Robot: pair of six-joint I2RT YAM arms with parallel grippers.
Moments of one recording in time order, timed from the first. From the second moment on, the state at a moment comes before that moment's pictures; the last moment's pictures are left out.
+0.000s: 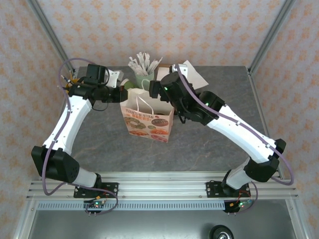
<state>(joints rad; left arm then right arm) -0.12 1.45 1.48 -0.91 0.44 -0.19 0.95 1.51 1.79 -0.85 0.56 0.66</state>
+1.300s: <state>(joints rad) -0.04 1.68 2.01 -1.03 0.26 -0.38 0.56 1.55 1.72 -0.76 0.38 0.80</state>
